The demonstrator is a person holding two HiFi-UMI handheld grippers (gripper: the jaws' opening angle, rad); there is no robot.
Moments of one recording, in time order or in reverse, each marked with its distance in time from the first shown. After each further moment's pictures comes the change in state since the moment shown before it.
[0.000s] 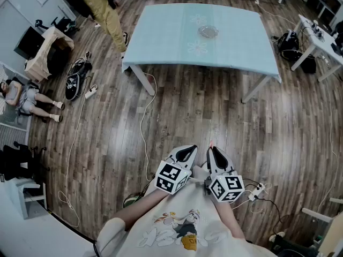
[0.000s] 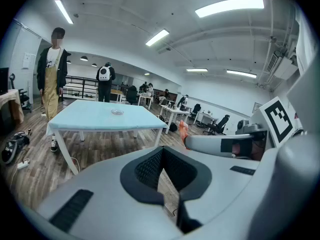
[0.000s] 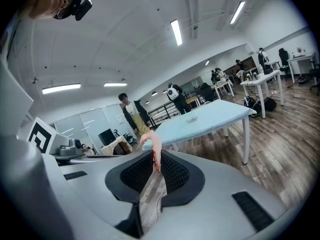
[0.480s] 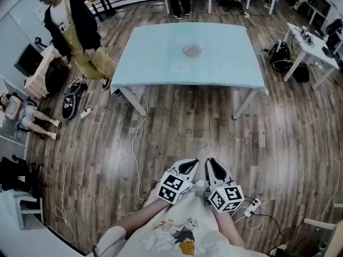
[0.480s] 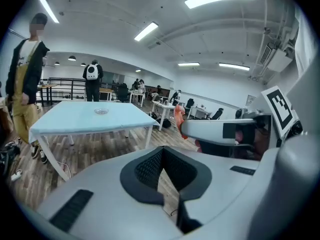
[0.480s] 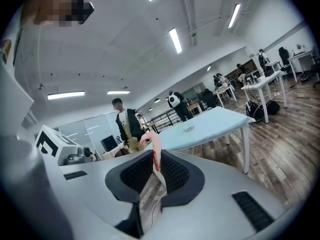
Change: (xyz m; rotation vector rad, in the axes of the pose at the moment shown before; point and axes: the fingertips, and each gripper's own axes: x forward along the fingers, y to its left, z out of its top) left arm 0.096 -0.069 0.005 0.059 0.046 -0.061; right arm -0.025 -0.089 0.044 0.003 -0.068 0.047
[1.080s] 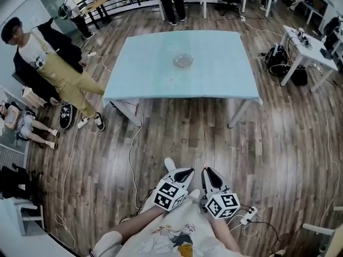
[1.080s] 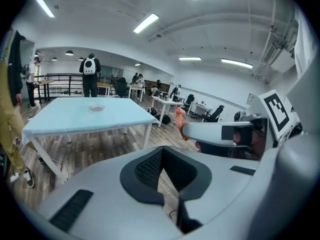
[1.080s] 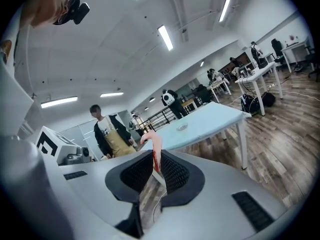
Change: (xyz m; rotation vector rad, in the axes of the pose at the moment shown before) left arm 0.066 0.005 0.022 -0.015 0.065 -0.008; right arm 0.021 -0.068 0.024 0.080 0.015 -0.010
